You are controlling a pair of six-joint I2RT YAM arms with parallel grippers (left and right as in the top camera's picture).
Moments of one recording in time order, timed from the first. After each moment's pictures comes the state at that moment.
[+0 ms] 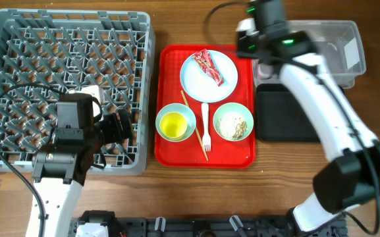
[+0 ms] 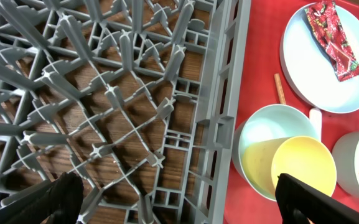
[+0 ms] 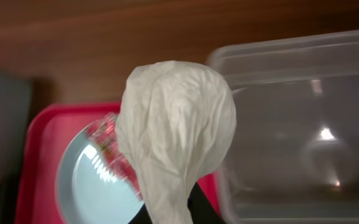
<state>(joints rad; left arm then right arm) -0.07 0.99 0.87 -0.83 0.05 -0.28 0.25 1.78 1.64 -0.76 0.11 0.32</state>
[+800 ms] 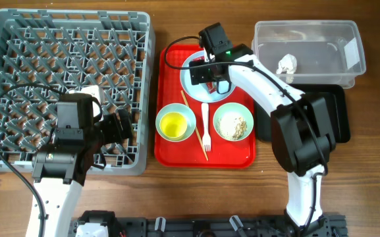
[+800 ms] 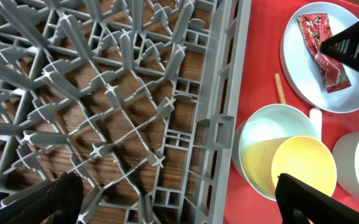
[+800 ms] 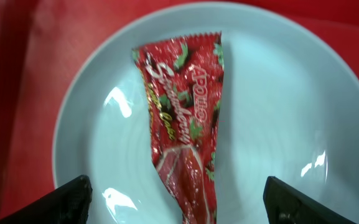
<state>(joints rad) -0.07 0.99 0.87 -0.83 0.05 -0.28 0.45 2.15 1.64 -0.64 -0.01 0.27</state>
